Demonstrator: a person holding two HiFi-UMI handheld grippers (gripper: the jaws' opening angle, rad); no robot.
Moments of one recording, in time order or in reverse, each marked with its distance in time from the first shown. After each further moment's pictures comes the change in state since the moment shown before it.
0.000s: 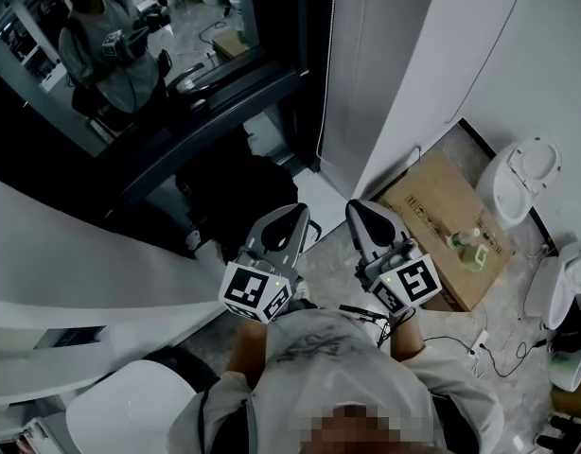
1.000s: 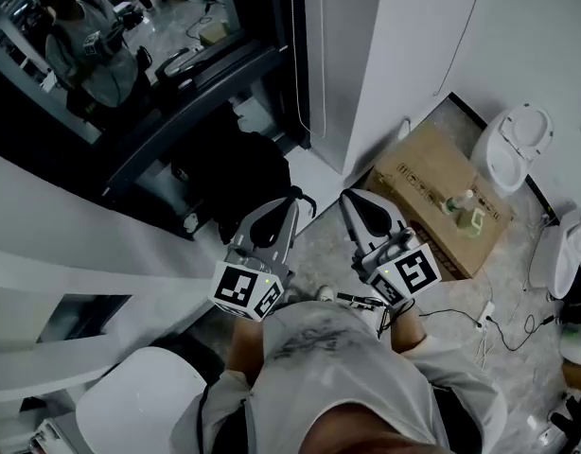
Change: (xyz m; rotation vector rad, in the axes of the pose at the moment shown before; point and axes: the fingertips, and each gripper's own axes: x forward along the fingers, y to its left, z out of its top) left arm -0.059 -0.065 -0.001 0.012 0.013 -0.012; right arm -0.077 0.045 0.010 0.013 -0.039 -0.017
